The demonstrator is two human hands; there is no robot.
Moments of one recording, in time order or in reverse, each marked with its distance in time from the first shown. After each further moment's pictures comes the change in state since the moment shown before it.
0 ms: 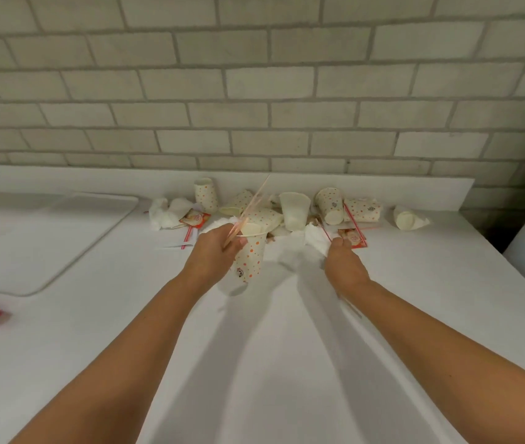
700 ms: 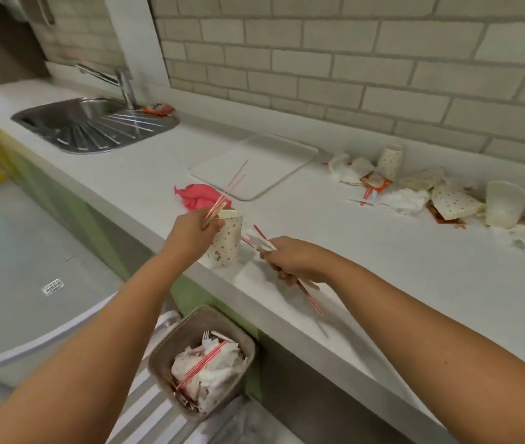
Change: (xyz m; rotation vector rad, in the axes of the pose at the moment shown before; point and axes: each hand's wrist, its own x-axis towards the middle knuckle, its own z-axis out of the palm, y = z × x) left_hand -0.201 -0.186 -0.212 0.219 0.329 -0.486; right_hand -0.194 -0.301 0.101 0.331 -0.935 -0.558
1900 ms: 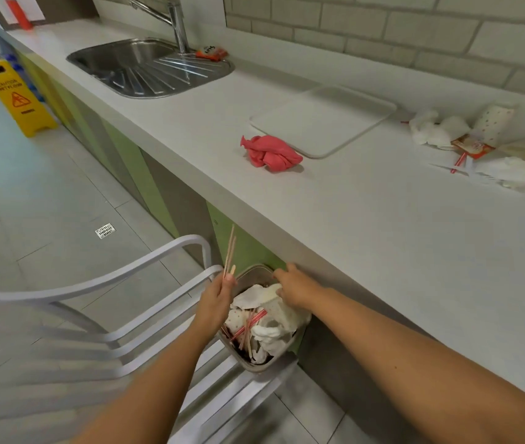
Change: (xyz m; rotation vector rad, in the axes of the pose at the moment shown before) left_hand -0.121 -0.168 0.069 -0.413 -0.057 -0.448; right_hand 0.081 0.049 0.163 -0.648 -0.092 -0.056
